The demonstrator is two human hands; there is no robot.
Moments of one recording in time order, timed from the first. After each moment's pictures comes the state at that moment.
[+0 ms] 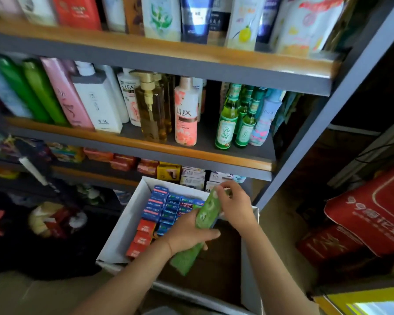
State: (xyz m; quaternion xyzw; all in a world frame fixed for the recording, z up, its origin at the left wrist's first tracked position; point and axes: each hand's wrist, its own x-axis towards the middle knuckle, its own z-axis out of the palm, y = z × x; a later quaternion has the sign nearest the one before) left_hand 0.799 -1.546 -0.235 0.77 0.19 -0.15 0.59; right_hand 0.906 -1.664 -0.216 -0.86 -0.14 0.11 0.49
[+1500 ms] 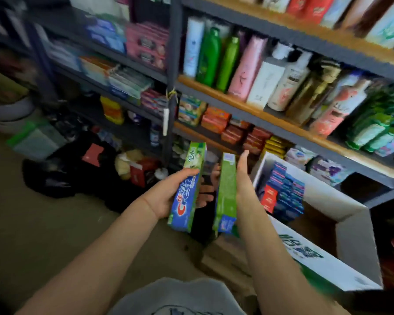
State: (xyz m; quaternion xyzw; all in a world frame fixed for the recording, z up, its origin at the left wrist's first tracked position) left_hand 0.455 -1.291 -0.188 0.39 0.30 0.01 0.87; right_hand 0.593 -1.377 -0.188 -0.38 0.09 0.48 0.79
